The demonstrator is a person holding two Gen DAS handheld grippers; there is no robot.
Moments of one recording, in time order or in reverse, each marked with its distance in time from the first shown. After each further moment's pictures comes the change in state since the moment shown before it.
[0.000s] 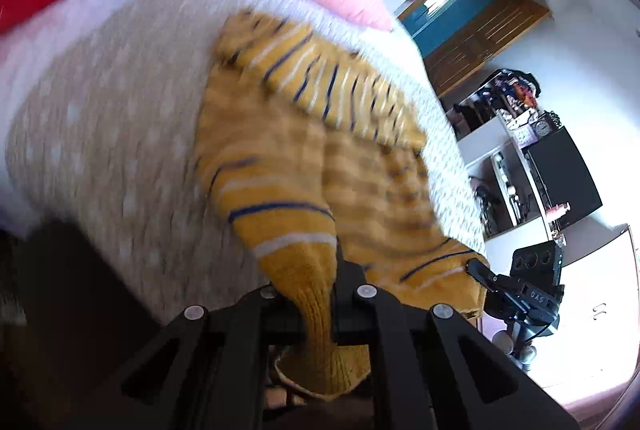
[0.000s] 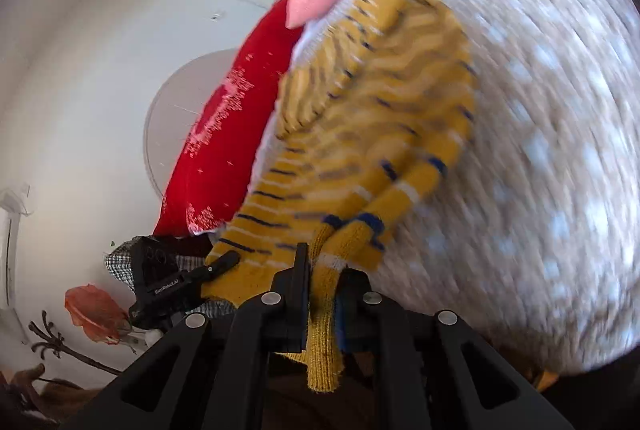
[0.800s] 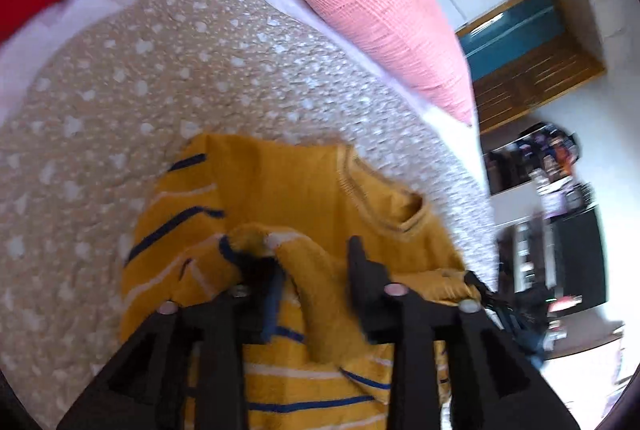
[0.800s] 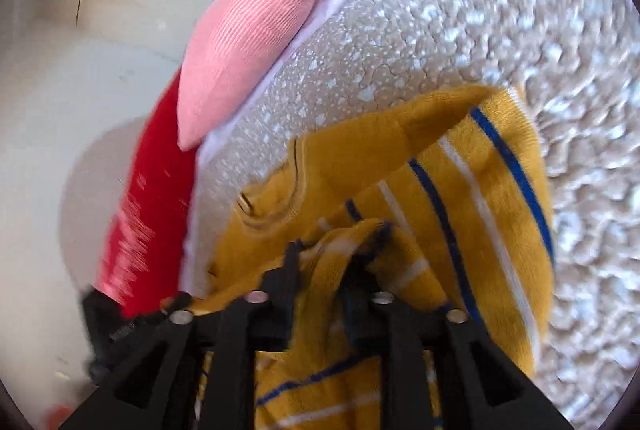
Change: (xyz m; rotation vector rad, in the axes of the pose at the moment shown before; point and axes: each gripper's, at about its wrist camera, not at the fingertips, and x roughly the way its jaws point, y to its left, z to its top) left arm 0.187 0.044 0.258 -0.227 0.053 0.012; right arm 0.150 -0.058 0.291 0.245 -0.149 -0.235
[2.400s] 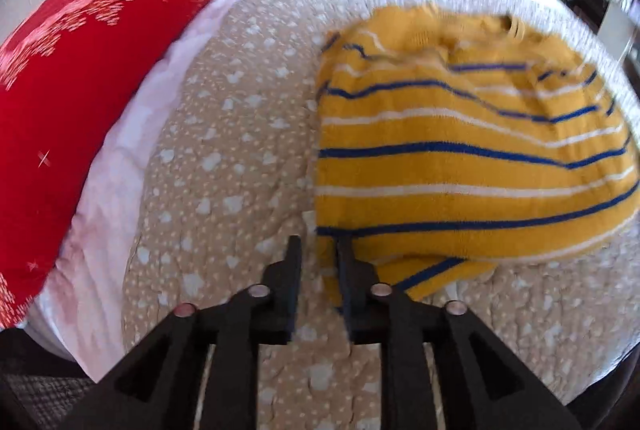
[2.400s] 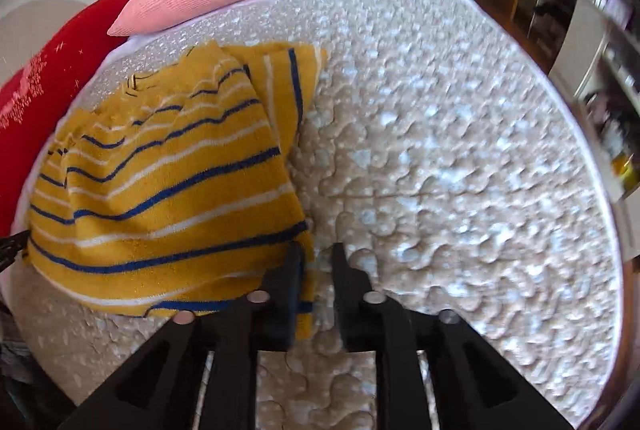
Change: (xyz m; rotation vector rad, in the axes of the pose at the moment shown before) left arm -0.067 0.026 -0.126 0.535 0.026 0.619; right arm -0.116 -0.020 -0.105 -0.562 -0.040 -0.662
